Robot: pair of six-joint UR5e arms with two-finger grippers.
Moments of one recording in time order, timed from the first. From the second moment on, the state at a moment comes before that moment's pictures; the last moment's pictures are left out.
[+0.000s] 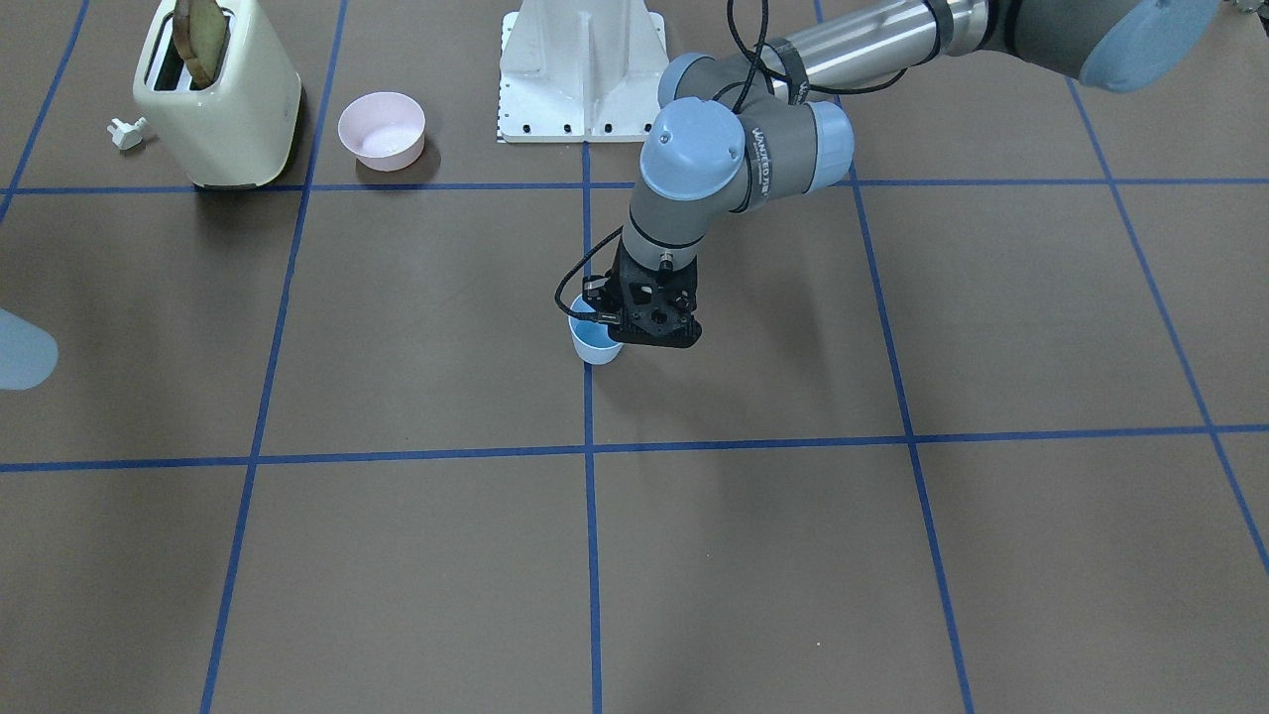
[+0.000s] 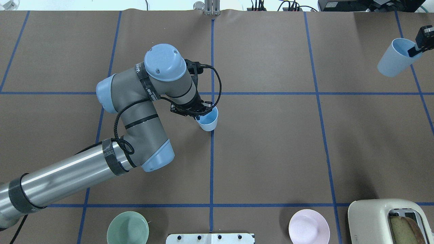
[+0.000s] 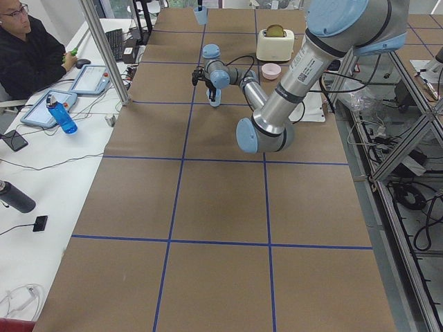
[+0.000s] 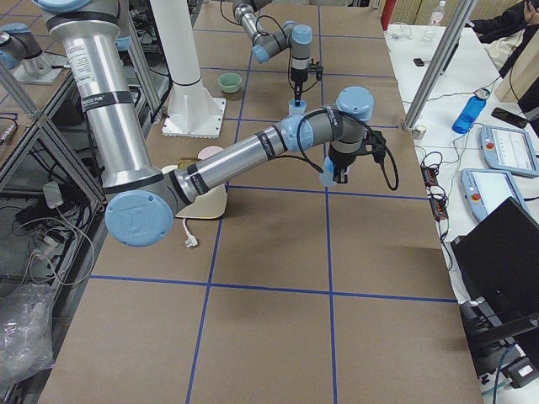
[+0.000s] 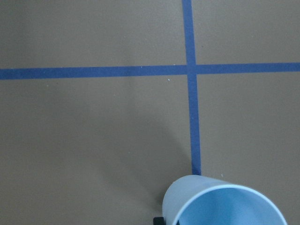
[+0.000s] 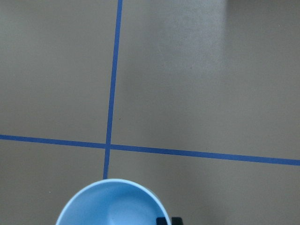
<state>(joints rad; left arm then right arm) -0.57 -2.37 -1.47 -1.75 -1.99 -1.15 1.37 -1.31 1.80 -1.71 2.44 0.34</state>
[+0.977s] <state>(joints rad) -0.55 -2.36 -1.46 -1.81 -1.95 -1.13 1.36 -1.29 1.79 -1.72 2.44 0.34</state>
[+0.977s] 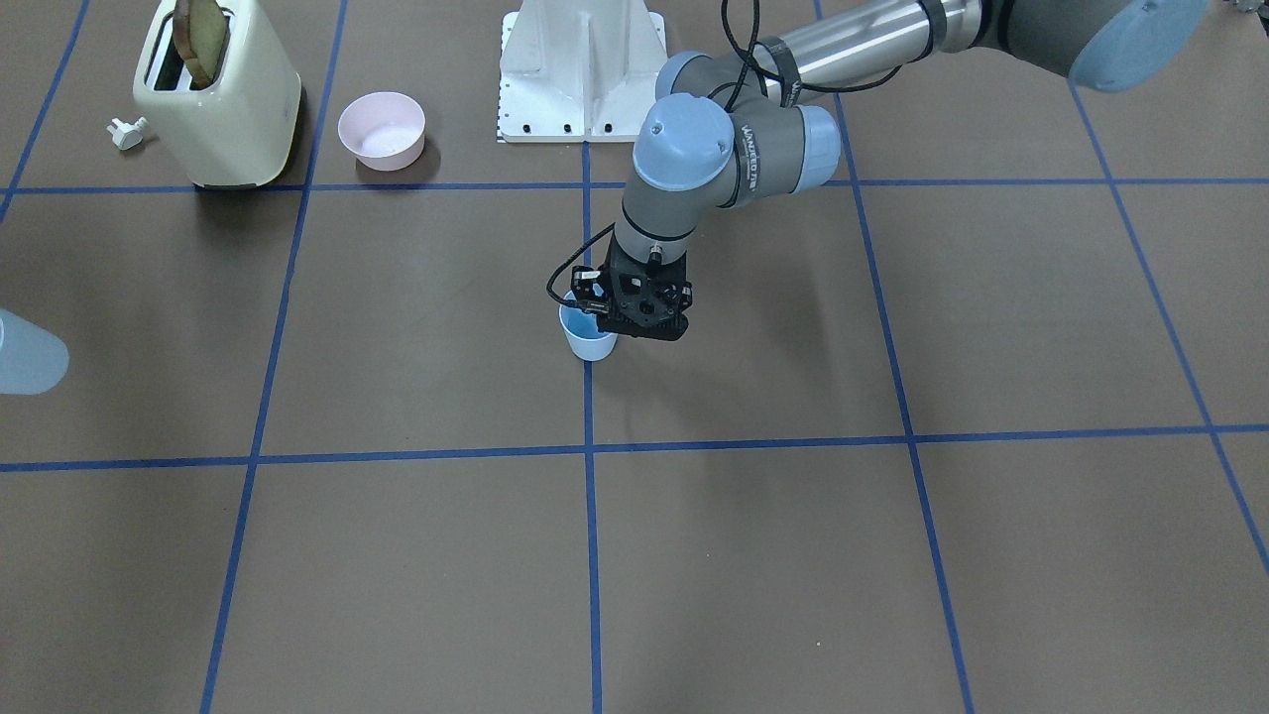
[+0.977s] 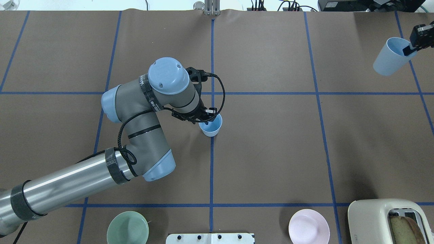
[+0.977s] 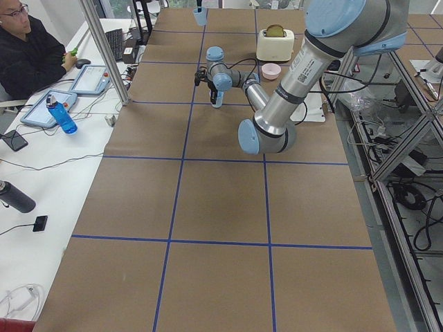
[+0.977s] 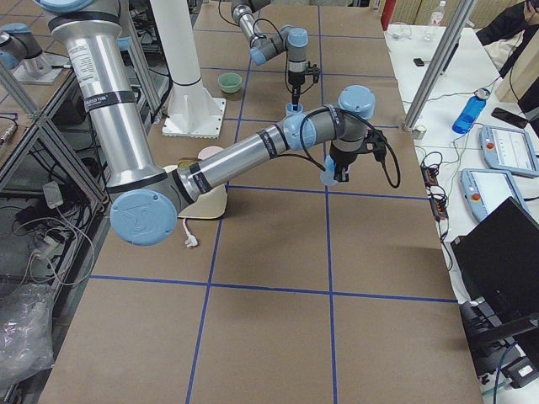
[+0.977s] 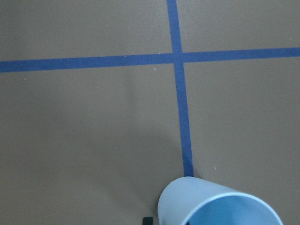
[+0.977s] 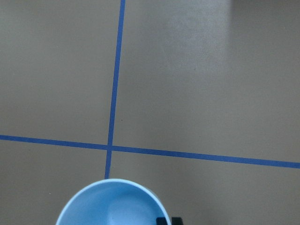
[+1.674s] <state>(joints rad) -0.74 -2.26 -1.63 -1.79 -2.12 -1.02 1.28 -1.11 1.79 -1.84 2.39 0.51</state>
